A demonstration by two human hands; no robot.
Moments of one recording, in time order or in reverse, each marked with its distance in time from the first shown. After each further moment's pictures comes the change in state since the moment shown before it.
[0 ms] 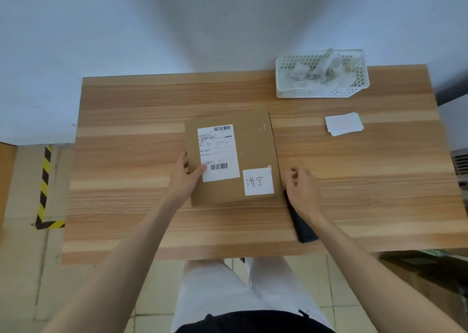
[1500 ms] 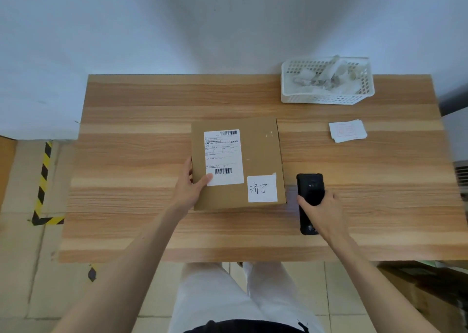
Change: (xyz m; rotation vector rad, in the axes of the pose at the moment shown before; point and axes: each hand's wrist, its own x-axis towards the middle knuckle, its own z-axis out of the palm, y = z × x) left_hand -0.012 -0.016 0.007 -0.097 -0.038 -0.003; right_hand -0.021 0.037 -0.030 -0.166 0.028 0.198
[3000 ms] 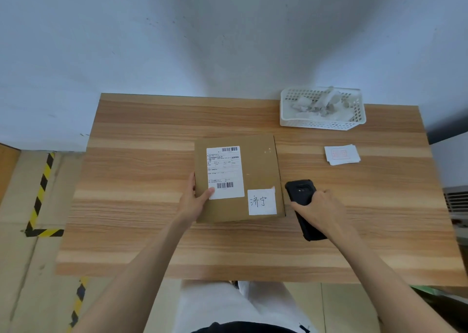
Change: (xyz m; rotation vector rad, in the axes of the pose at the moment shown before) left_hand 0.005 0.002 0.006 0.020 0.013 -0.028; right_hand 0.003 -0.072 -0.058 -0.387 -0.082 -0.203
